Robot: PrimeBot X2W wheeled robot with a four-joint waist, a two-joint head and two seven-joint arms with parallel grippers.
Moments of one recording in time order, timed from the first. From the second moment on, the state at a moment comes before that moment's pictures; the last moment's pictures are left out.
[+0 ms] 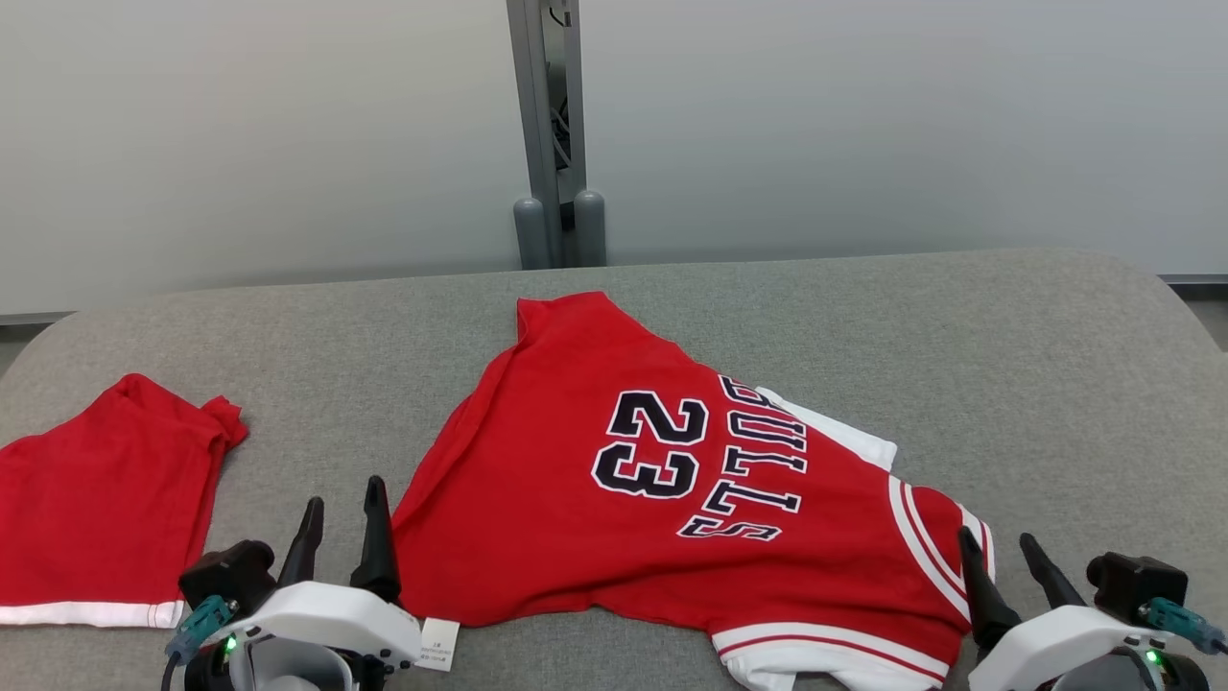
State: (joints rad) left arm -0.17 0.05 -0.14 0.57 -0.62 0.05 -0.26; right arm -0.15 -0.09 0.08 0.62 0.39 0.13 -0.19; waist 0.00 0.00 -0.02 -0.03
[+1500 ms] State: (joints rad) left arm -0.11 0.05 -0.23 0.34 -0.48 0.00 -0.26; right arm -0.44 -0.35 0.41 0.72 0.90 0.13 -0.13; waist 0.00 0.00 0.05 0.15
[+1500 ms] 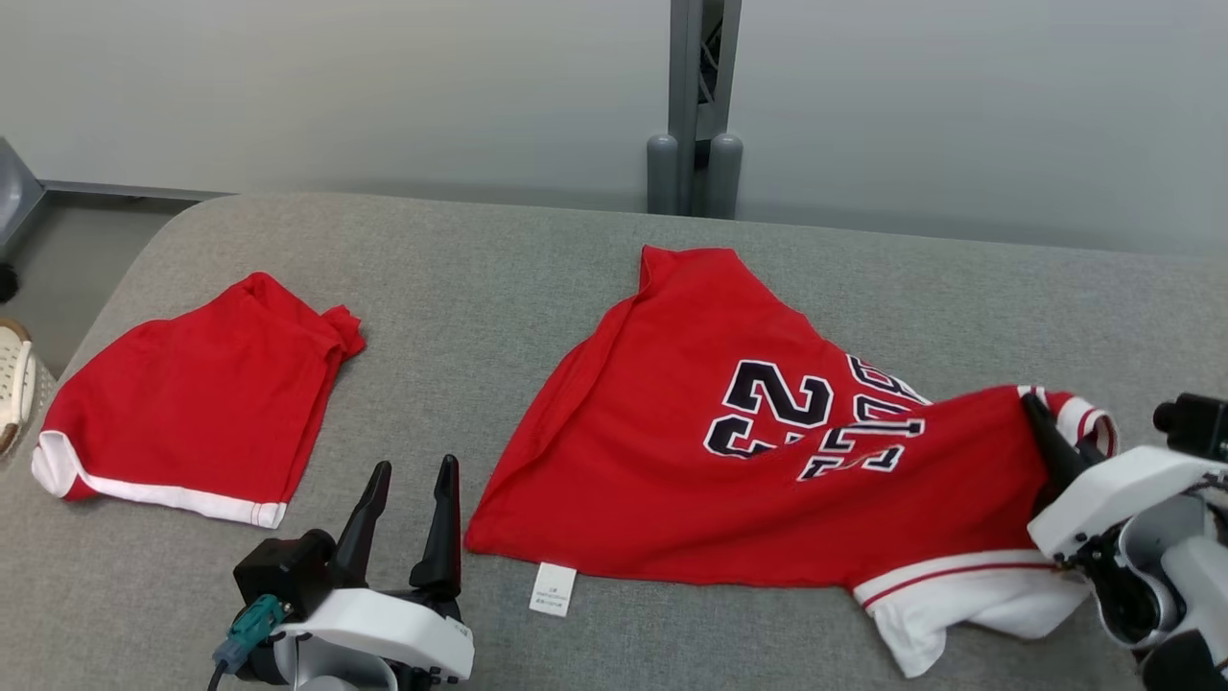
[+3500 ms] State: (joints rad) left arm -0.07 0.05 -0.20 0.32 -0.52 0.01 -0.26; right arm -0.15 -0.26 0.21 0.61 0.54 0.13 -0.26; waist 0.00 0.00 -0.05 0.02
